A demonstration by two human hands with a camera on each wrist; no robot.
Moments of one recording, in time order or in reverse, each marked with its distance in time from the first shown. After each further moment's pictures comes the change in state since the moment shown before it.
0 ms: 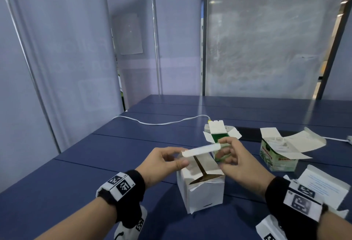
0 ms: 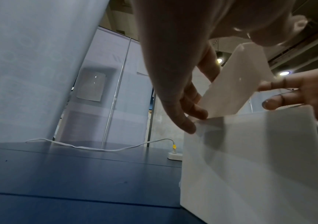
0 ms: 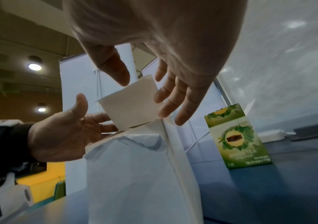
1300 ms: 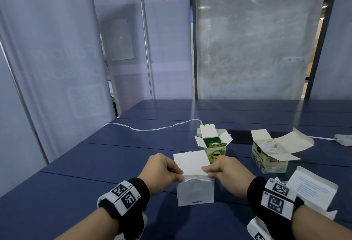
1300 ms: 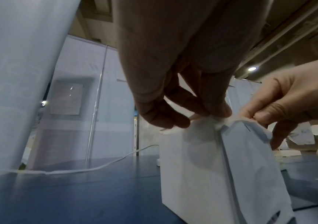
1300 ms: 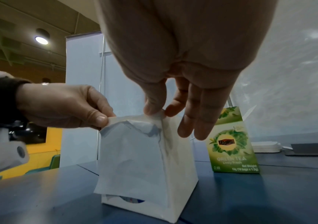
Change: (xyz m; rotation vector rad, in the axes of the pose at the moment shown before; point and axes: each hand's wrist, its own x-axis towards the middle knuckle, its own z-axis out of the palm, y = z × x) left_hand 0.019 0.001 0.021 0.487 0.100 -0.122; right_hand 0.014 0.010 0.002 -0.421 -0.062 0.098
